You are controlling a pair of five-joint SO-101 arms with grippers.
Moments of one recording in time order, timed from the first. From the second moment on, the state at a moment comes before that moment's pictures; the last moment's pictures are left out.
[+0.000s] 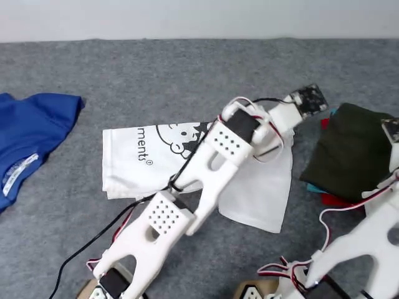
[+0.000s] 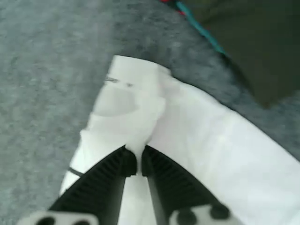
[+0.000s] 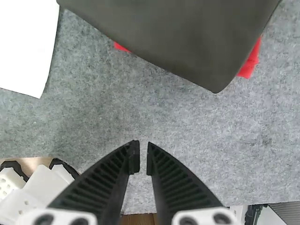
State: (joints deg) left arm 40.3 62.1 -80.8 93.3 -16.0; right arm 45.0 -24.5 9.8 100.6 47.9
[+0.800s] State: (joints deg) left arm 50.0 70.3 -82.7 92.9 -13.7; right arm 45.0 -24.5 9.8 100.6 47.9
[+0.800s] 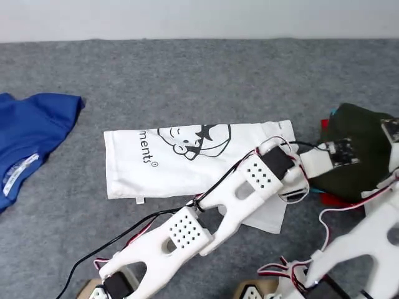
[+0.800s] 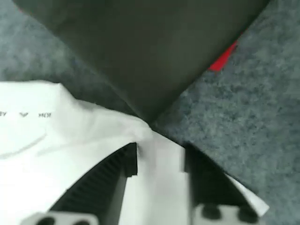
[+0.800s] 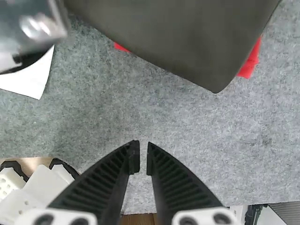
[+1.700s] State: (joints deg) left arm 35.3 58.5 -68.2 99.2 -16.4; right arm 45.0 -24.5 10.0 100.6 47.9
